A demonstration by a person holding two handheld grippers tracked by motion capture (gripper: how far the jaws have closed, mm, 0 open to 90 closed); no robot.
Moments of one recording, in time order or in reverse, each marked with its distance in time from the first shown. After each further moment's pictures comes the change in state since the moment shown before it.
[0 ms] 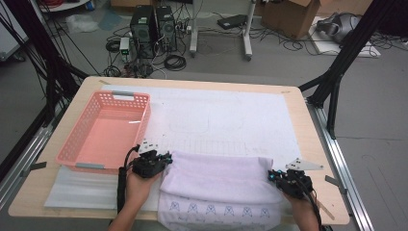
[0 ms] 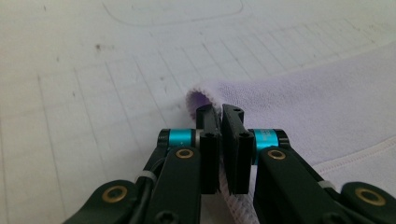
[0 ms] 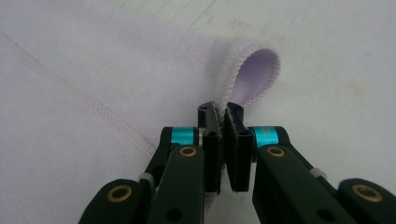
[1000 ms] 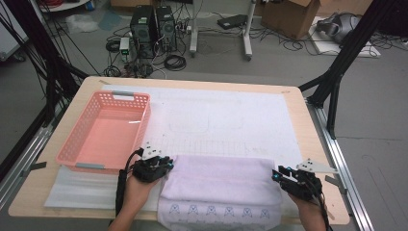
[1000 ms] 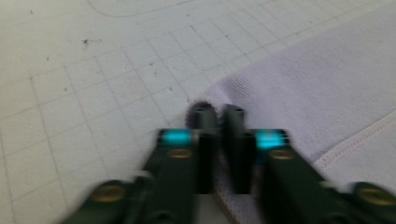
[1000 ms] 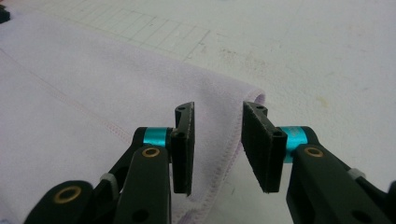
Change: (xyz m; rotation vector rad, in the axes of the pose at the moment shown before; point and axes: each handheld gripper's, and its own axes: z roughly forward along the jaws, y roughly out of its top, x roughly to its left) left arm -0.007 -0.015 -0.007 0.028 0.038 0.125; right arm 0.003 0.001 -0.026 -0.073 -0.013 0.030
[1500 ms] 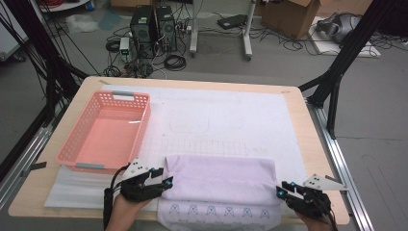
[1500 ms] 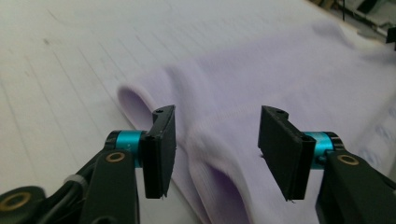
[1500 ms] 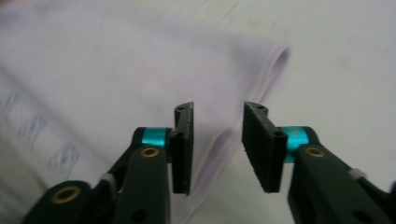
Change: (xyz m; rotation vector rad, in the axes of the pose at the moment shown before) left arm -0.011 -0.014 -0.052 -0.133 -0.199 -0.053; right arm 0.008 -0.021 -0.034 -0.001 0.059 0.000
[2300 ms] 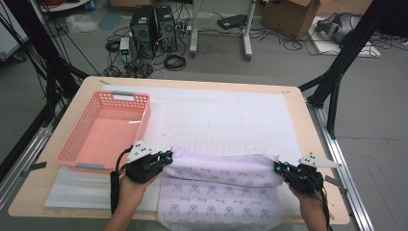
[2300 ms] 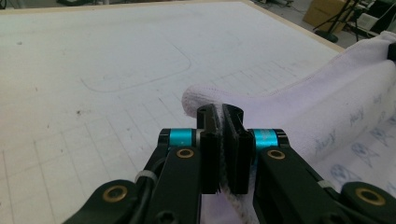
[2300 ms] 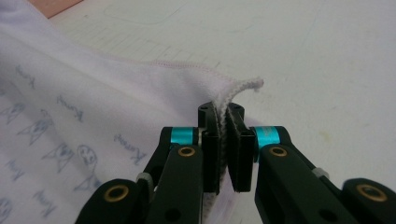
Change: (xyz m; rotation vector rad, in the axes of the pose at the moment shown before) left arm 0.001 0.022 0.008 -0.077 0.036 0.056; right arm -0.006 0.038 0.026 -0.048 -0.010 -0.006
